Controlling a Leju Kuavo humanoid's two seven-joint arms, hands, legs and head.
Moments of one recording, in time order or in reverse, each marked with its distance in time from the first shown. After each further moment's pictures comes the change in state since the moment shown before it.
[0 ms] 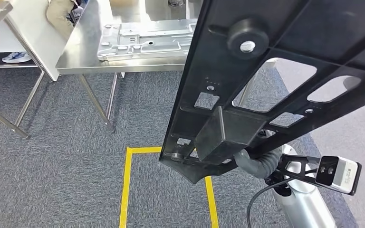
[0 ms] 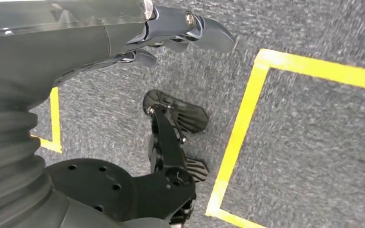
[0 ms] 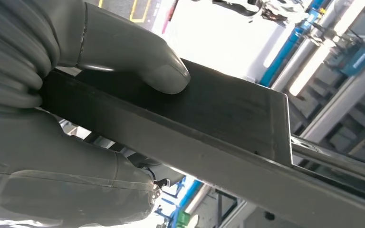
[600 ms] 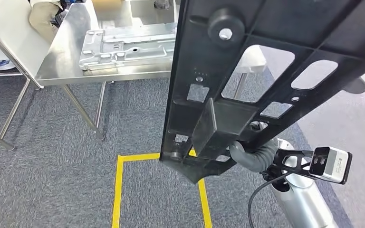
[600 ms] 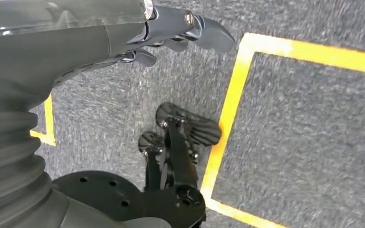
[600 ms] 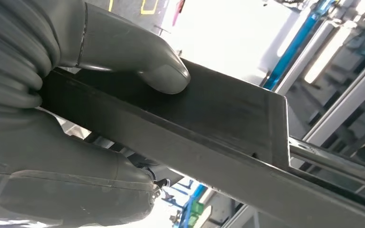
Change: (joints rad) left arm 0.005 0.002 0.000 0.000 0.001 0.000 -0.002; right arm -0.016 0.005 0.003 0.012 -0.014 -0.017 0.040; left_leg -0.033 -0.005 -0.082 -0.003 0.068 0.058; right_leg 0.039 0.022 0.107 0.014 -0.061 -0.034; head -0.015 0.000
